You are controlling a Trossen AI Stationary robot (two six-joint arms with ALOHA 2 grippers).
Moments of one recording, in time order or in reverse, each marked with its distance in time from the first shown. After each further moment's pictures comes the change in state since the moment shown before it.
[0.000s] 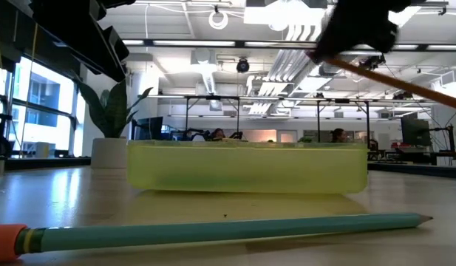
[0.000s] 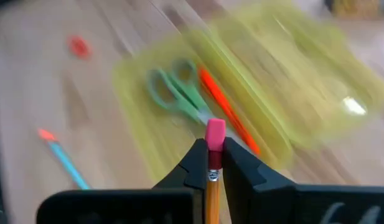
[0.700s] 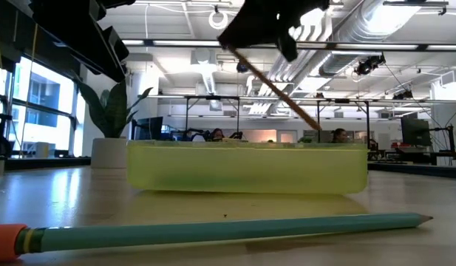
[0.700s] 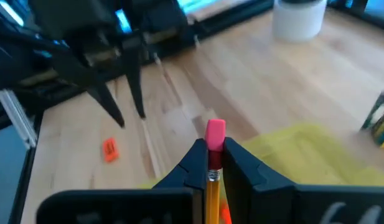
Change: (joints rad) left arm 0.000 0.000 0.000 -0.002 0.000 0.000; right arm -0.297 0.048 -0.023 0.541 -0.196 -0.433
